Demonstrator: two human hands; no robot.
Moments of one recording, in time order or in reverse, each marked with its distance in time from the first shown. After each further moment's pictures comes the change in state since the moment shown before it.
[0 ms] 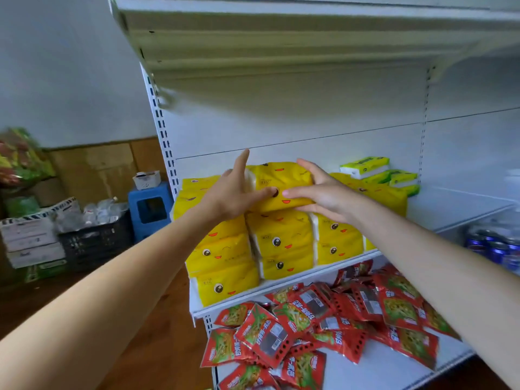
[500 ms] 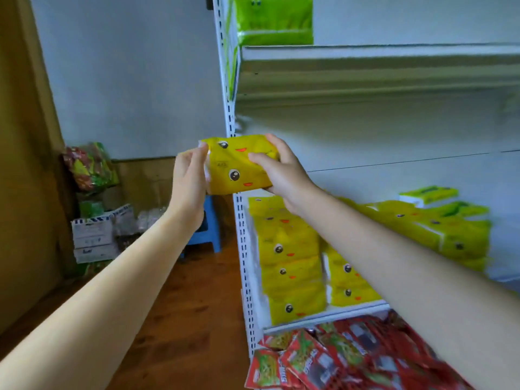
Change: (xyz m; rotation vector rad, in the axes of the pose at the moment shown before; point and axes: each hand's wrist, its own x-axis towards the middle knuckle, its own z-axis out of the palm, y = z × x) left_hand -0.049 -0.061 -0.140 -0.858 0.672 -0.088; right_hand 0.042 -0.084 0.186 0.132 0.039 -0.307
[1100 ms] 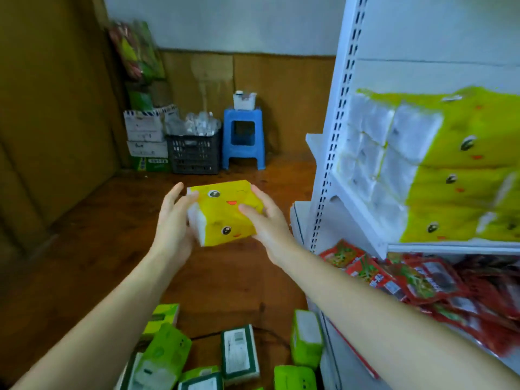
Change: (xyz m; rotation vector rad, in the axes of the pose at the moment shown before) left_hand -0.088 -0.190 -0.264 0.043 0.254 -0.494; right_hand -0.121 0.257 0.191 0.091 -0.295 0.477
